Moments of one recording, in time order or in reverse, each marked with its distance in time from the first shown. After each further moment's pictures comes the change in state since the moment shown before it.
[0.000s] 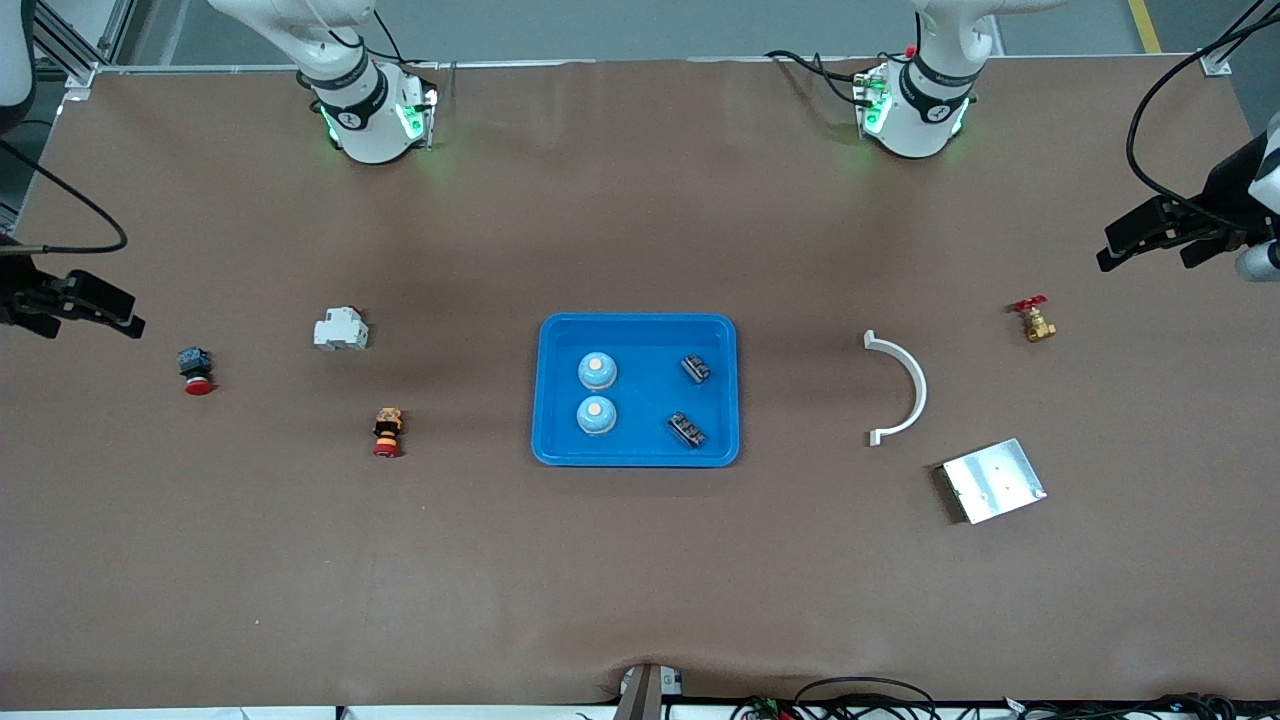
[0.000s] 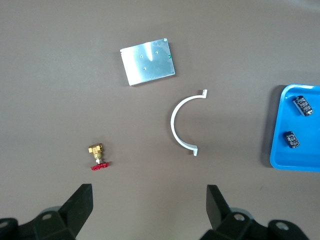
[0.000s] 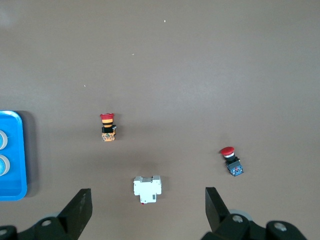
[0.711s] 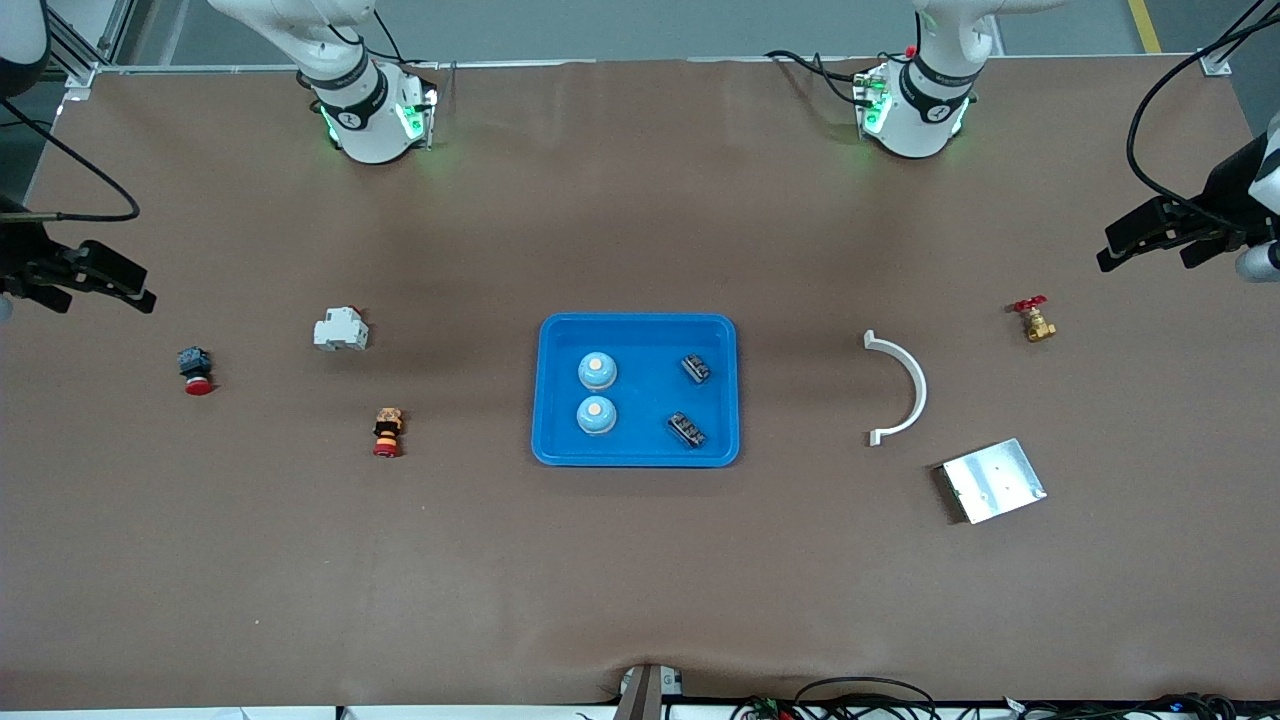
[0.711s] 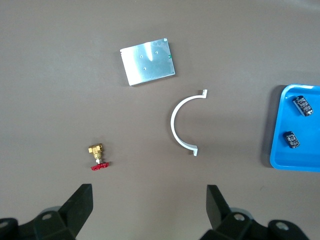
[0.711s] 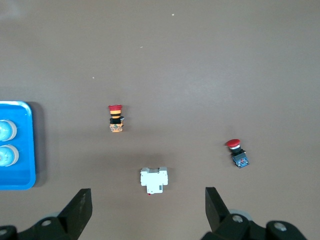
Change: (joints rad) left arm 0.000 0.001 -0.001 0.000 0.000 0.000 0.000; right arm 0.014 -0.053 0.023 -0.036 0.003 -0.019 0.014
